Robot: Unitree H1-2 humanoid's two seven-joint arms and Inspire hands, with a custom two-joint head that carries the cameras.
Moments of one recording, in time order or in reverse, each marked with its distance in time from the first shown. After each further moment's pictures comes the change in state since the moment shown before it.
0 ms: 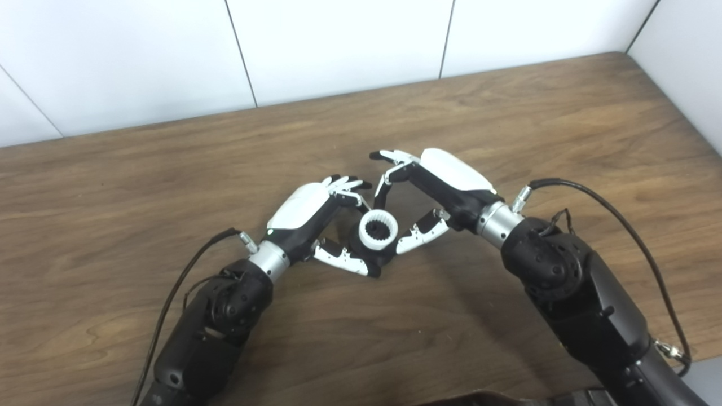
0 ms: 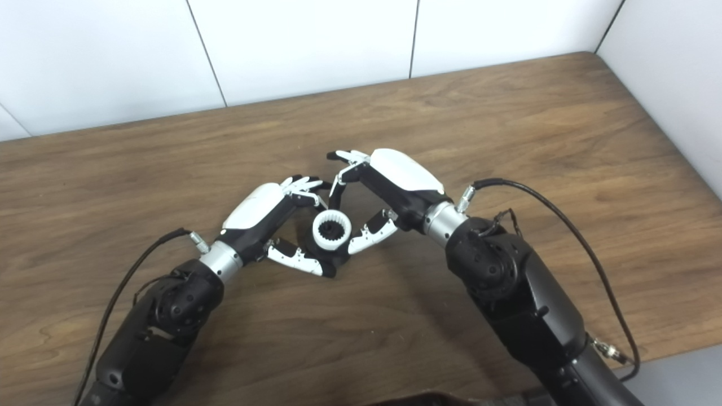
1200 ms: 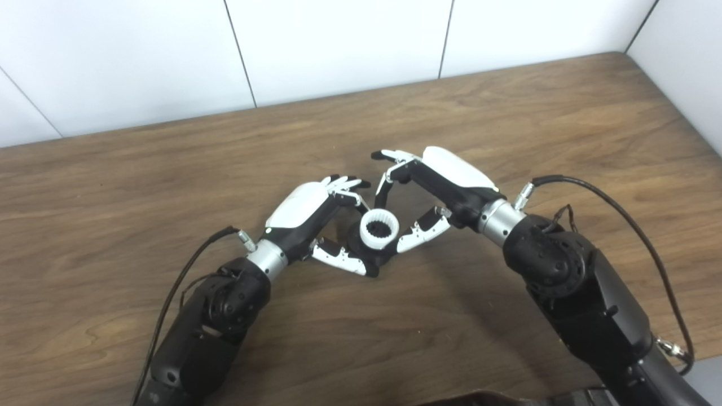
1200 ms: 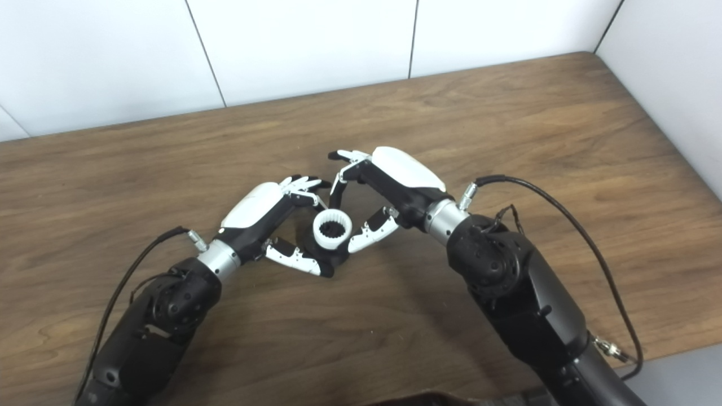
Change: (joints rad) left arm -0.007 0.012 0.003 -0.001 0.000 -0.003 -0.010; right arm -0.008 -0.002 -0.003 -0.030 0.012 0.063 0.029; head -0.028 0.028
